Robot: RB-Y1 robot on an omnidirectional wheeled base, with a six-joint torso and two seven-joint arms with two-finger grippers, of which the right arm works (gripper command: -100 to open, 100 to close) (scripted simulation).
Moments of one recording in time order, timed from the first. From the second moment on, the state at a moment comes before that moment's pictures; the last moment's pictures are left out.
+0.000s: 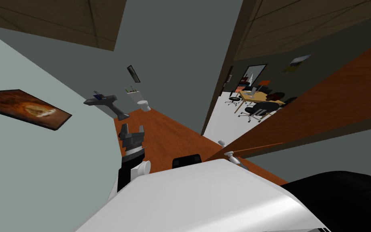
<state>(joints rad) 0.43 -0.51 0.49 -0.42 -0.52 -1.62 -1.88</state>
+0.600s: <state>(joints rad) 0.42 -0.52 0.50 -0.42 -0.51 -1.62 -1.88</state>
